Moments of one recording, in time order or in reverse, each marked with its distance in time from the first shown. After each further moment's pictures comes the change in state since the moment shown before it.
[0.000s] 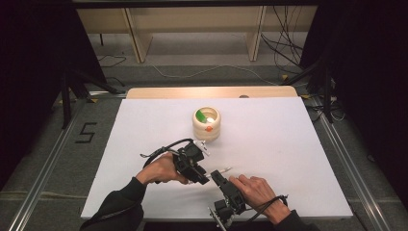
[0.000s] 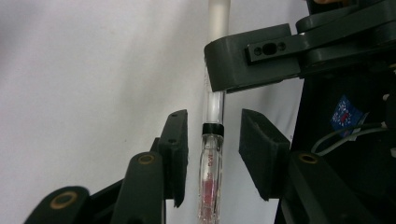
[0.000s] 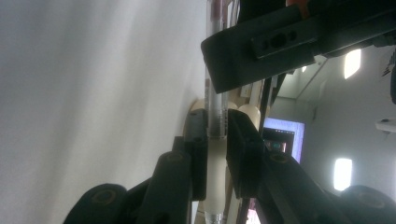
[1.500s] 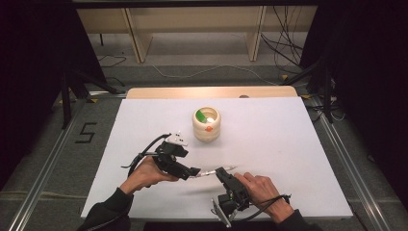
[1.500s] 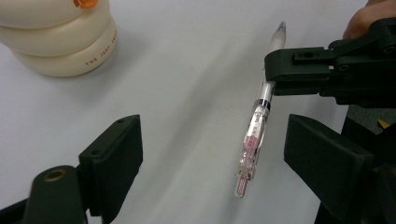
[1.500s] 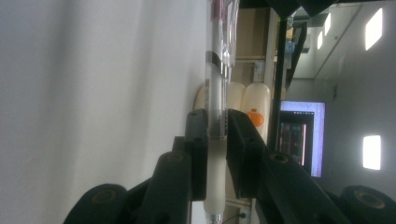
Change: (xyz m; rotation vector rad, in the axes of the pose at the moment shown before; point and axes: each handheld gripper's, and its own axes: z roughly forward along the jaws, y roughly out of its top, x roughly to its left) left arm 0.002 -0.036 -0.036 -0.284 0.204 -0.158; right arm -0.008 -0.011 0.000 0.043 0.048 0.110
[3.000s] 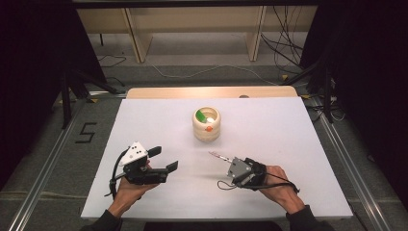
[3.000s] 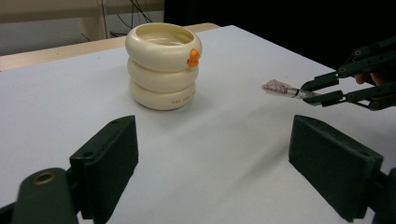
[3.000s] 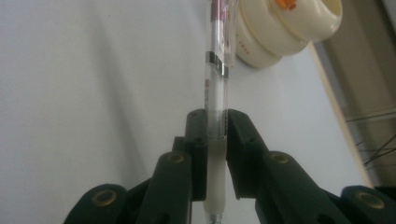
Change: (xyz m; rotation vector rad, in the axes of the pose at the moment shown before) left arm 0.008 -0.078 -0.038 -0.490 0.189 -0.161; right arm -0.044 -0.049 0.011 0.173 0.333 0.654
